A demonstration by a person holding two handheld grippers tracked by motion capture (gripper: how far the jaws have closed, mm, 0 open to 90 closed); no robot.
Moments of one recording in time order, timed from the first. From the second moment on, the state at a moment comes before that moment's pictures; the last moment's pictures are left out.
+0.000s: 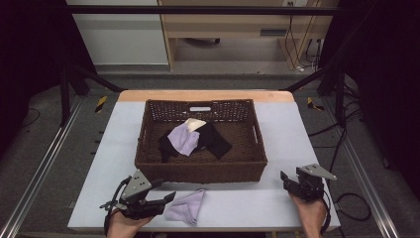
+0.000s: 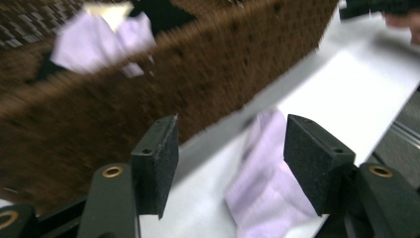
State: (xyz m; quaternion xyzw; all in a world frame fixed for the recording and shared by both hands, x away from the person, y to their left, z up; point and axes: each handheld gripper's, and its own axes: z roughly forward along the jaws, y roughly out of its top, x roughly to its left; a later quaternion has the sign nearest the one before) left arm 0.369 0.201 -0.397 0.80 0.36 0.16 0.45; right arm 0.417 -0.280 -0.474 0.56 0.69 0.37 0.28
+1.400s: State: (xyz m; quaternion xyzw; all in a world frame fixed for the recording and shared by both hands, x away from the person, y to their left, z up) left arm 0.559 0.139 -0.357 0.79 0.40 0.24 0.41; right arm 0.421 -0.278 -0.471 0.55 0.69 0.36 0.29
